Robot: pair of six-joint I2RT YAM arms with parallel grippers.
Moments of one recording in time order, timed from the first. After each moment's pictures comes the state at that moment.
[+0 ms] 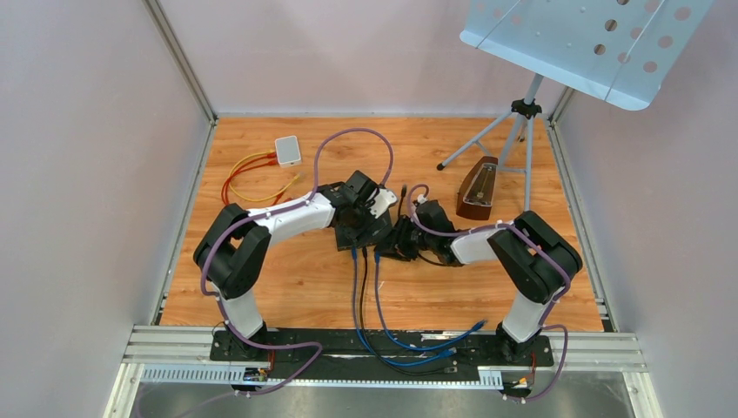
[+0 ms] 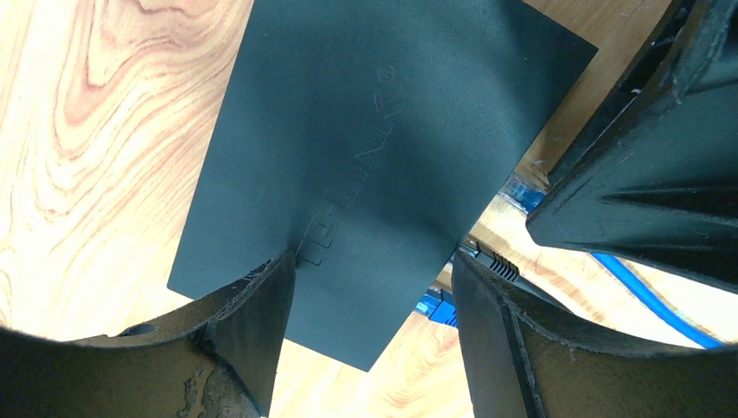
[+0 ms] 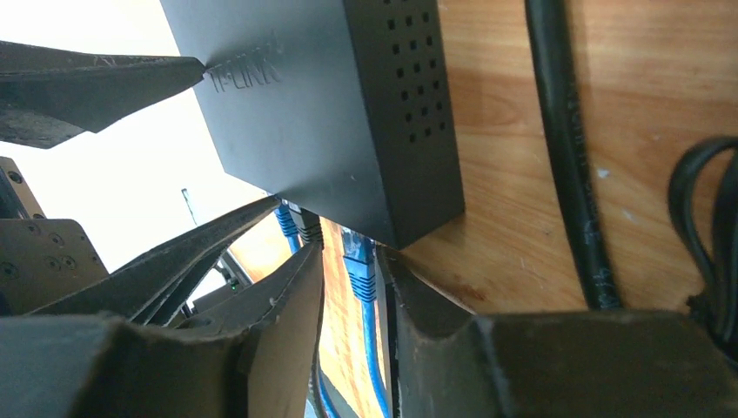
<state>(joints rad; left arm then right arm) -0.72 1.77 1.17 -0.52 0.03 0.21 0.62 1.75 0.63 0.44 -0.42 1.10</state>
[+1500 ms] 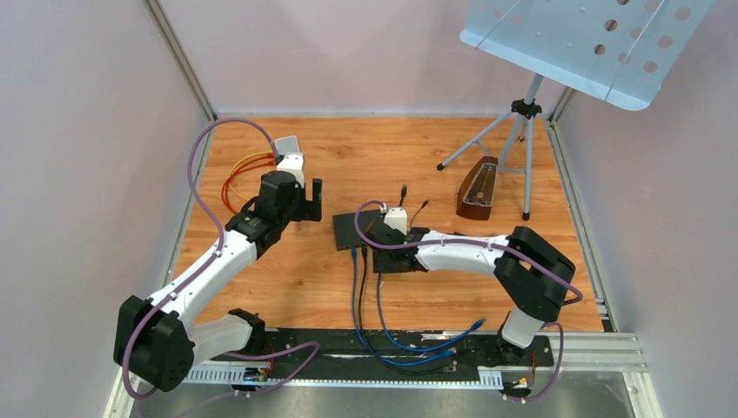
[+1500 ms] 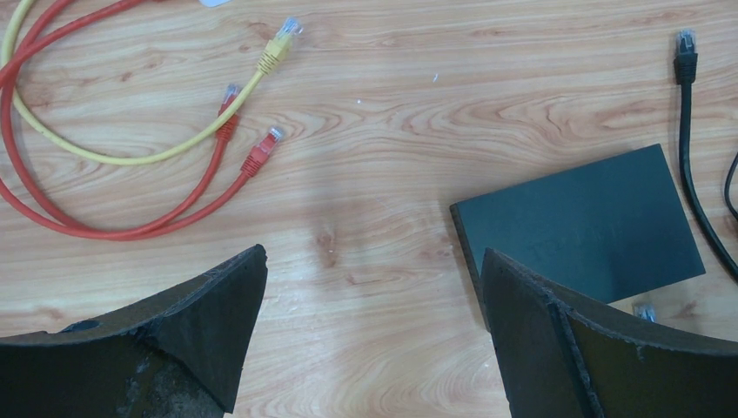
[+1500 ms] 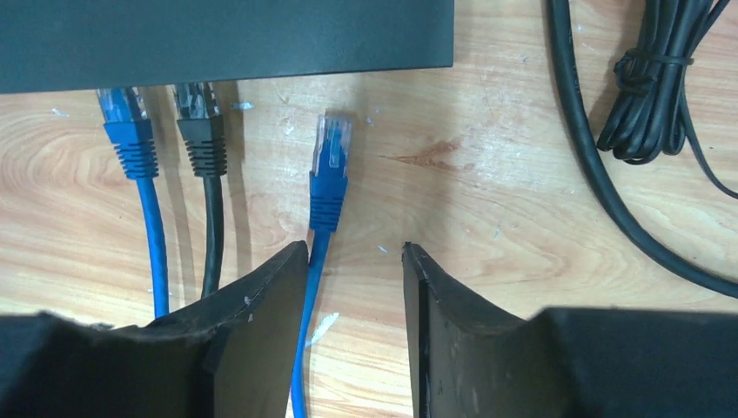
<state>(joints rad) -0.43 1.13 0.80 -0.26 -0.25 -0.20 1.02 1.71 1.00 -0.43 0.33 0.88</state>
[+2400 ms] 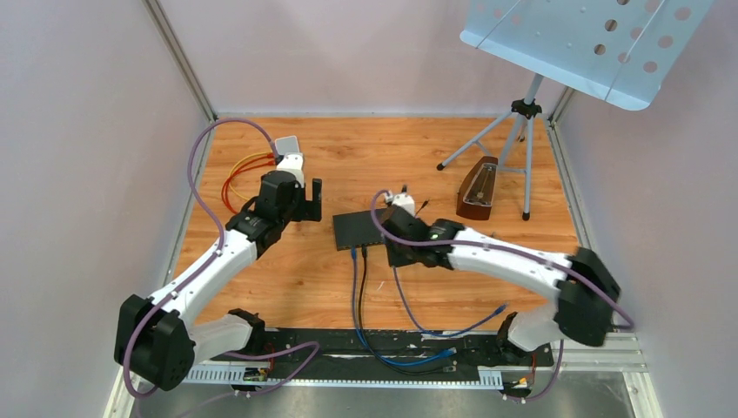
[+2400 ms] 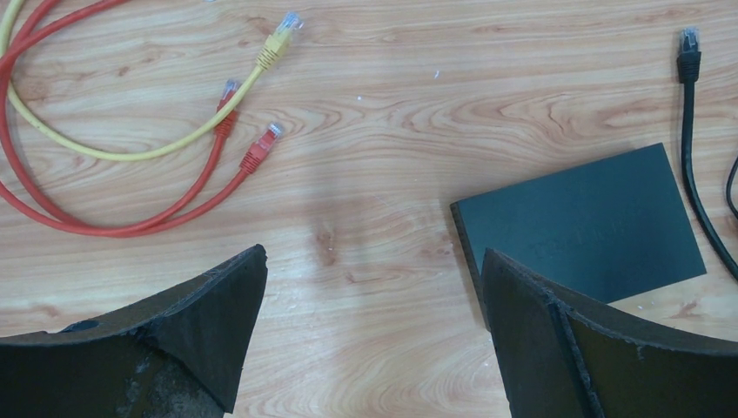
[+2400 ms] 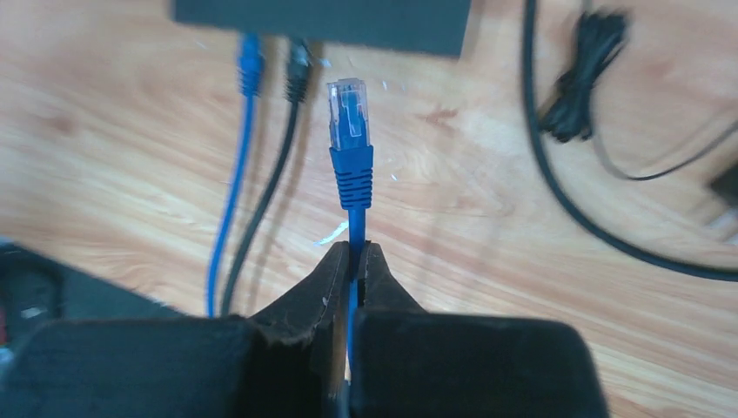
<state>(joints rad) -0.43 1.13 0.80 -0.27 -0.24 -0.21 1.01 1.53 1.03 -0.58 0.23 0.70</state>
